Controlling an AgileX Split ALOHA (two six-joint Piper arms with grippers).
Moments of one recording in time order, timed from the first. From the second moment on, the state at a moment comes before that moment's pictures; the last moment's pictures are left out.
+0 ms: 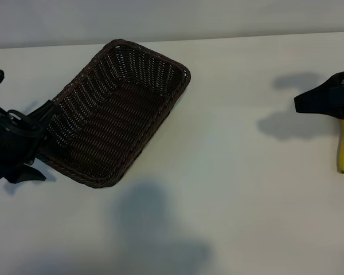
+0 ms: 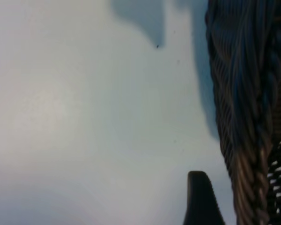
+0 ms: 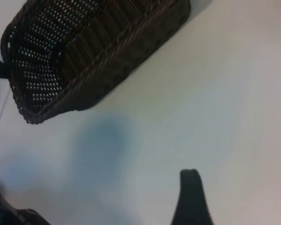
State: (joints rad) left arm -0.09 1.46 -0.81 -0.27 0.74 -0.78; right arm -0.06 1.31 -0.88 0.92 0.97 -0.83
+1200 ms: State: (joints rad) left arm -0.09 1.60 -0.63 -0.28 0.33 -0.90; right arm -0.06 1.31 -0.88 0.92 0.97 -0.83
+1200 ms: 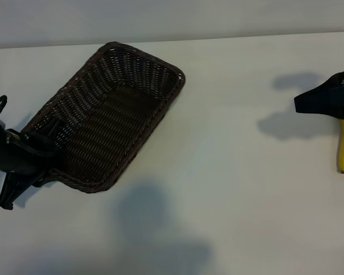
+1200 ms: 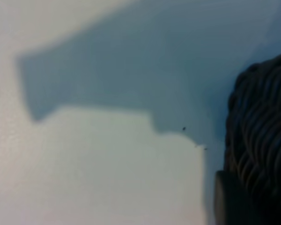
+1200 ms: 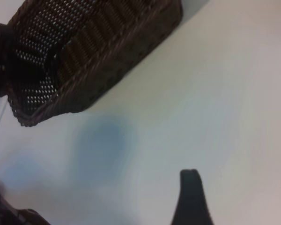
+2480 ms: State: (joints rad) left arm -0.09 1.62 -0.93 -0.30 0.60 -0.38; right arm -0.06 1.31 -0.88 0.92 0.97 -0.83
